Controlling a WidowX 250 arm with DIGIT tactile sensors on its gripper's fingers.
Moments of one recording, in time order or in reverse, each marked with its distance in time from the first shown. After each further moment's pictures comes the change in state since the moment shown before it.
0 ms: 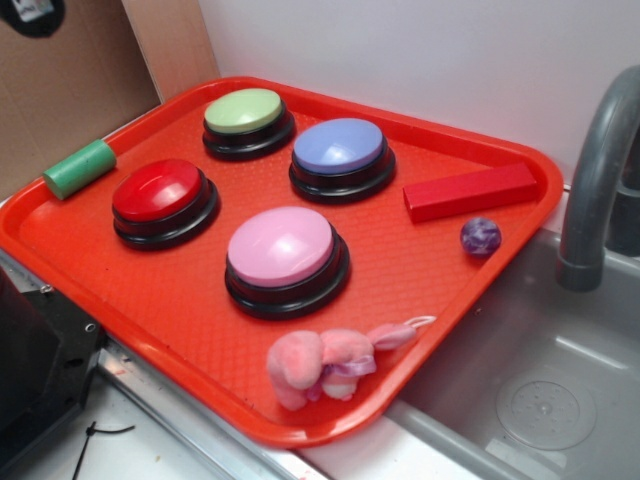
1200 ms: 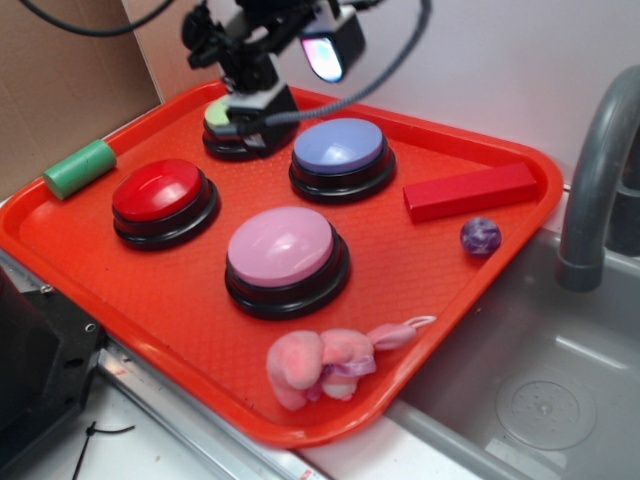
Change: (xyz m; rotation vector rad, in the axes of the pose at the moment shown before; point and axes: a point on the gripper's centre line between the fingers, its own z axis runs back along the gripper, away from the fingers) arm 0.114 -0.049 -0.099 -0.148 -0.255 -1.185
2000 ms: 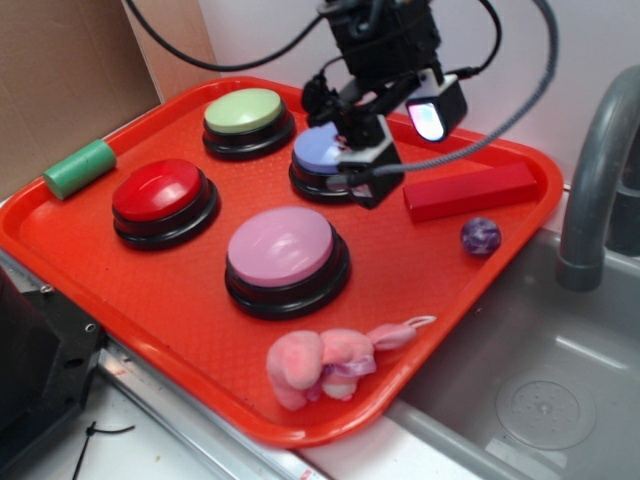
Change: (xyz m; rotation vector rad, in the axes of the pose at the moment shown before) arm 0.028 0.030 -0.066 -0.062 -0.100 -0.023
